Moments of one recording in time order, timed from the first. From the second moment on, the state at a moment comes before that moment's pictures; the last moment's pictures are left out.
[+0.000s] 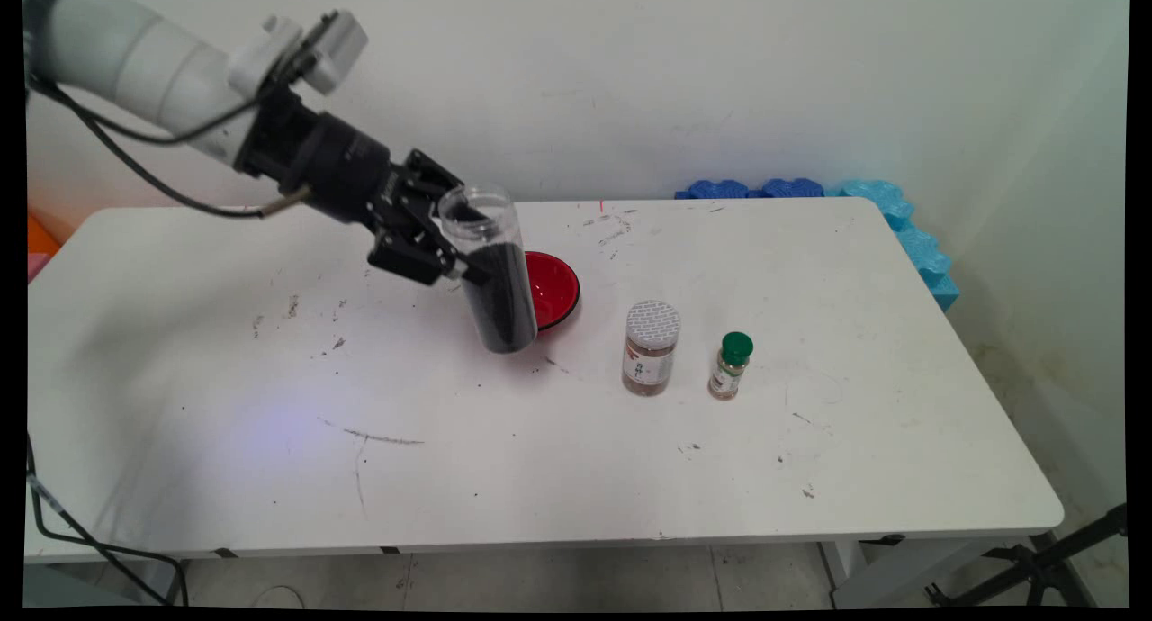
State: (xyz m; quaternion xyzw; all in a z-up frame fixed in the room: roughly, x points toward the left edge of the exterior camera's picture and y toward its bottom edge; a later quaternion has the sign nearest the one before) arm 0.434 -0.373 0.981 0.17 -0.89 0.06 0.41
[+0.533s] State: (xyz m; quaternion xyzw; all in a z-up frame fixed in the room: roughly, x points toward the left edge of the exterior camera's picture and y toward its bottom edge) arm 0.449 -0.377 1.031 0.19 -0.89 0.06 0.42
